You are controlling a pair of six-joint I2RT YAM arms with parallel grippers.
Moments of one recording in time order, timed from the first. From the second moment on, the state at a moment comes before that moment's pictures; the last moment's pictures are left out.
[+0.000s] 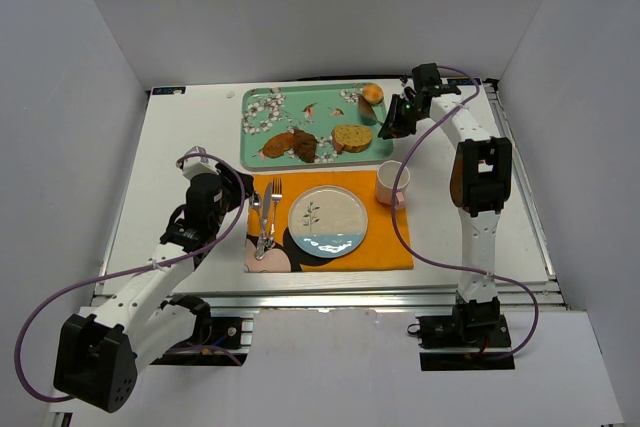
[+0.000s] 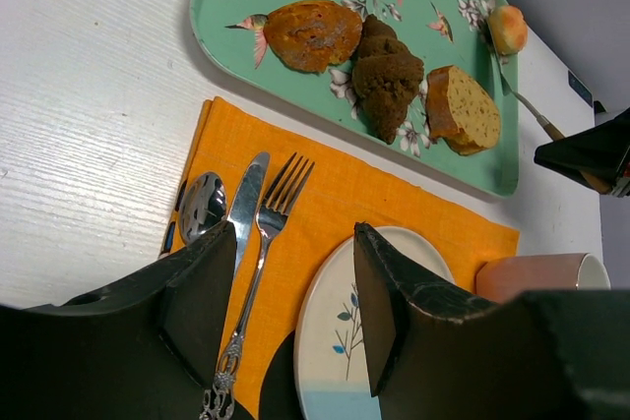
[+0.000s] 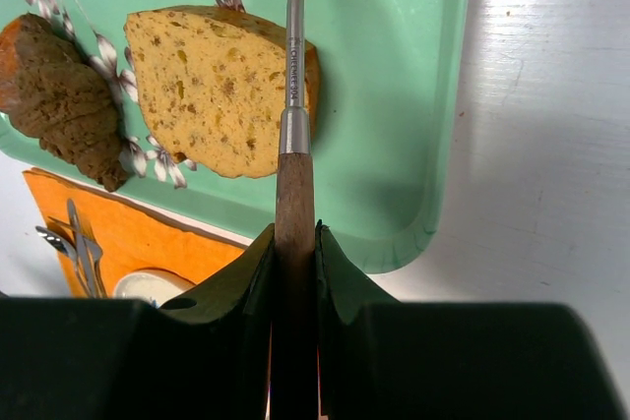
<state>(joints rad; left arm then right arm) -0.34 0.94 0.52 0.04 -0.24 -0.76 0.17 2.31 2.02 -0.74 -0.44 0.33</state>
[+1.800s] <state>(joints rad) -0.34 0.92 0.52 0.06 -0.24 -0.77 0.17 2.33 2.11 -0.83 -0.28 0.15</state>
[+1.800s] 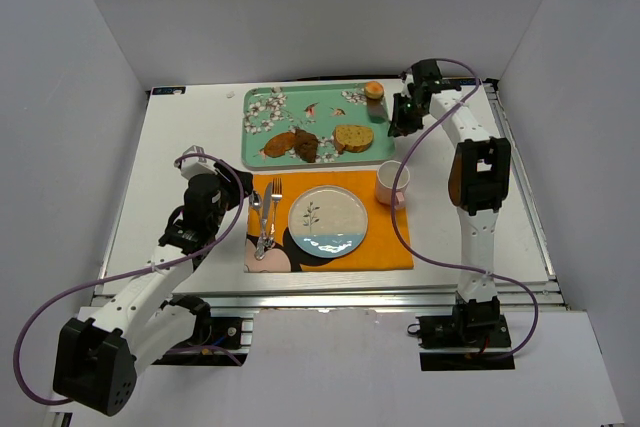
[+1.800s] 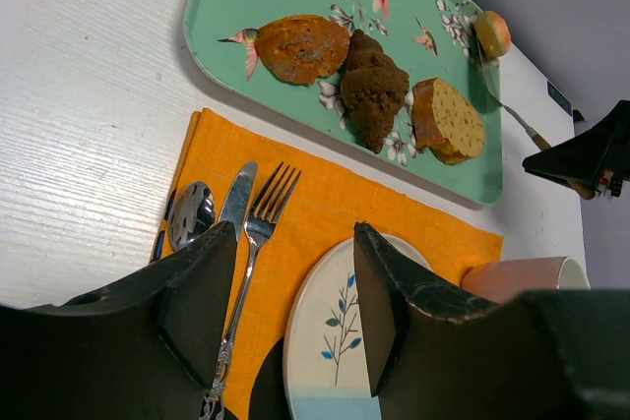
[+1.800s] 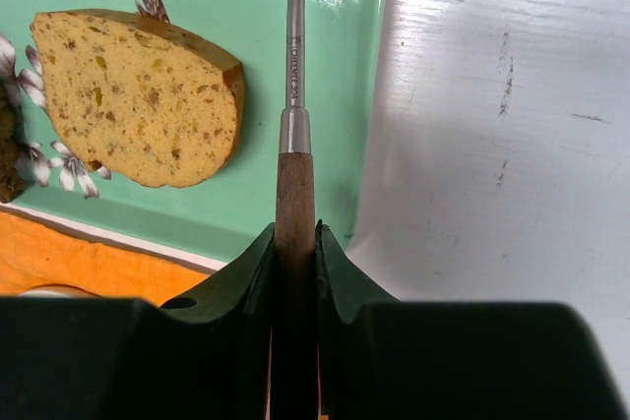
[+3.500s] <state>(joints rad) -0.34 0.92 0.52 0.05 -0.25 -0.77 0.20 2.30 1.88 -0.52 -0.22 0.04</state>
